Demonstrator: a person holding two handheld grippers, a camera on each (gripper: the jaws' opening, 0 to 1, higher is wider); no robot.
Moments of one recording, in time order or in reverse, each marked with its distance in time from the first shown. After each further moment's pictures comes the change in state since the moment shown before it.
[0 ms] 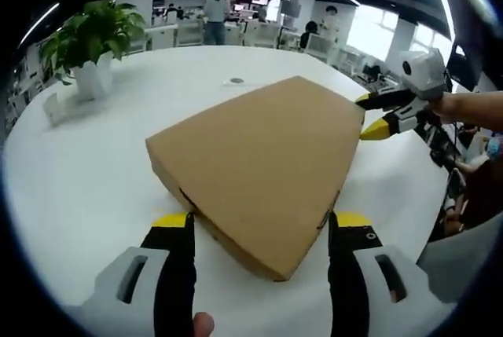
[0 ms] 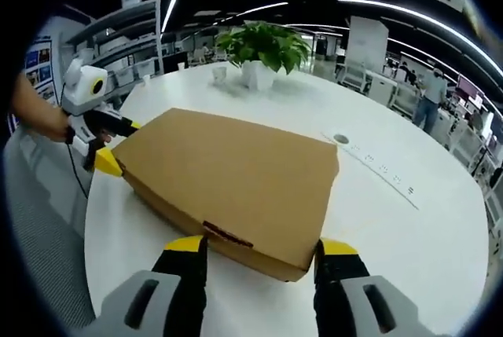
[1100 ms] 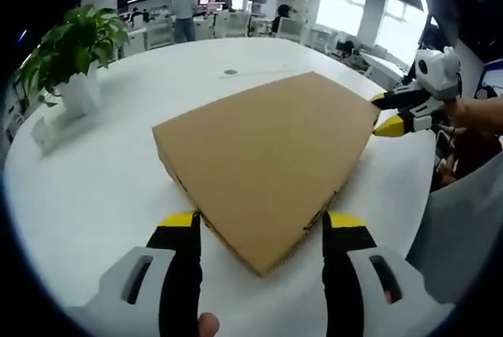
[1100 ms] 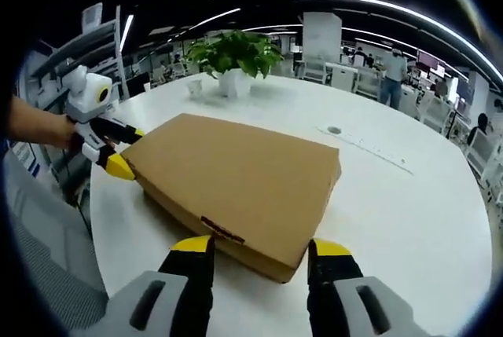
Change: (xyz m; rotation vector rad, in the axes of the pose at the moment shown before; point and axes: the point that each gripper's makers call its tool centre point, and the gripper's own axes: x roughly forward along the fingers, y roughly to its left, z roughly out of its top) left arm -0.022 0.060 -0.009 0.151 0.065 -0.108; right arm 0.001 0.079 0.003 0.195 -0.046 -0.174
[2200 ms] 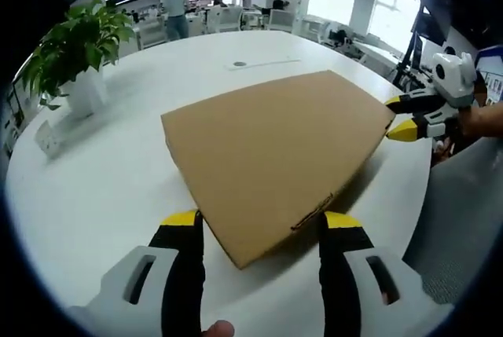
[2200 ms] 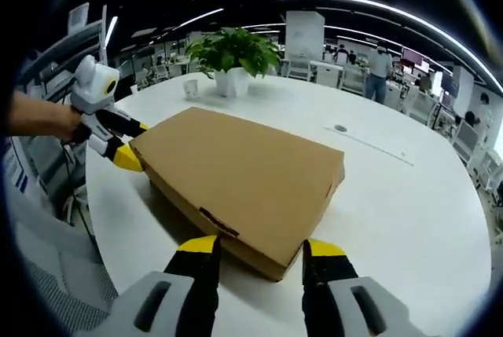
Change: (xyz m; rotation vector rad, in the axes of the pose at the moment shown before) left arm -0.026 0.048 -0.017 0.060 0.044 -0.025; right arm 0.007 0.064 0.003 0.045 0.006 -0.088
